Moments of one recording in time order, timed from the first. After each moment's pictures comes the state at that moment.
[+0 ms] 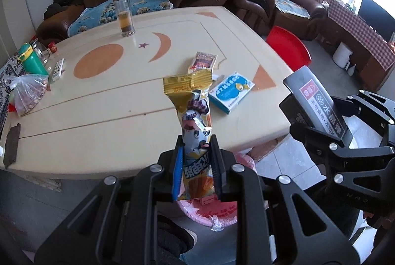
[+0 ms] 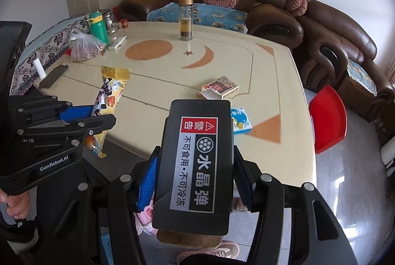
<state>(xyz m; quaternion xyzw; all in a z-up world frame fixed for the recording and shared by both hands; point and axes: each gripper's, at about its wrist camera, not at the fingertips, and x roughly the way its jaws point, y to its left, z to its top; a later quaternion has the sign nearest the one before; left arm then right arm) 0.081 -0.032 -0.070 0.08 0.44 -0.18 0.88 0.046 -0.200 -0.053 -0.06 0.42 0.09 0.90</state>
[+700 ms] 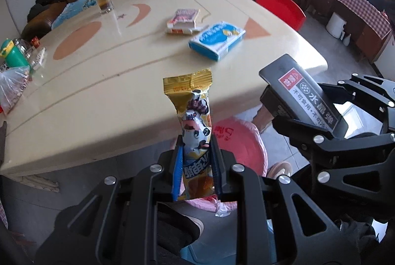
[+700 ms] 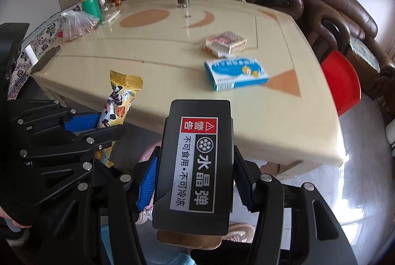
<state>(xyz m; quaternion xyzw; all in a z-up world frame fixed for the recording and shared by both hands) 0.056 -0.045 -0.157 0.13 0.48 -0.21 0.84 0.031 -0.187 -0.141 -0.03 0.47 0.08 0.88</state>
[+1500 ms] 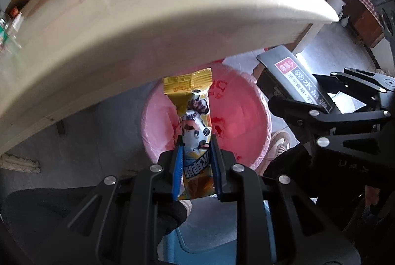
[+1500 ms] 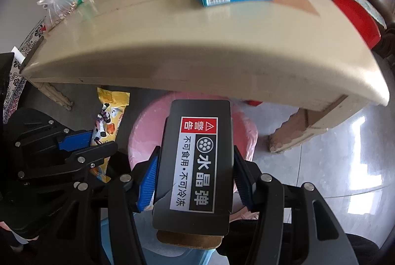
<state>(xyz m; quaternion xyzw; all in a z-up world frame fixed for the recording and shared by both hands) 0.049 -0.048 -0.264 0.12 0.56 -0.23 0.79 0.034 -0.200 -0.250 0.04 0.55 0.07 0.83</state>
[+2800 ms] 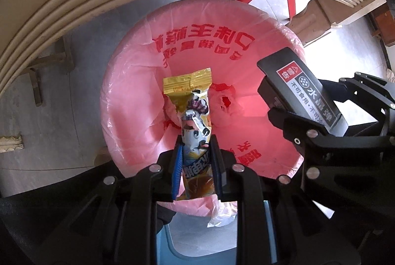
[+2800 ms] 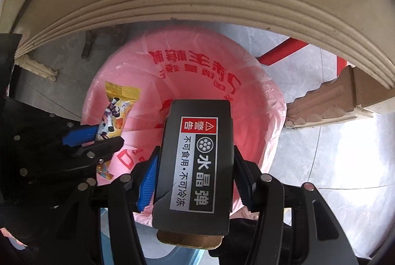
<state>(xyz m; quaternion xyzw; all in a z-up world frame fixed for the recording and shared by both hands) 0.088 -0.068 -0.381 0.11 0.67 -0.19 0.71 0.077 -0.200 -0.380 0.02 0.65 0.08 0.76</state>
